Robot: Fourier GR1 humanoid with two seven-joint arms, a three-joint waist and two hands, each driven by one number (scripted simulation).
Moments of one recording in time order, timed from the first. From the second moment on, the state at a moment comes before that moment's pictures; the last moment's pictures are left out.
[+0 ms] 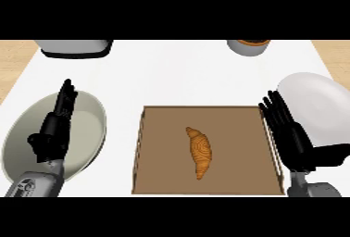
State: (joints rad) left arm -0.13 0.33 -0.14 -1.46 0.08 0.34 -0.10; right arm -0.05 -0.23 0.11 -1.50 -0.37 -0.02 -0.12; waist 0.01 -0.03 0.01
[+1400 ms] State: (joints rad) left arm -0.16 0.33 -0.10 -1.40 0.18 0.15 0.12; right arm -0.50 -0.41 0.41 -1.20 0.28 0.30 -0.41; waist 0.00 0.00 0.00
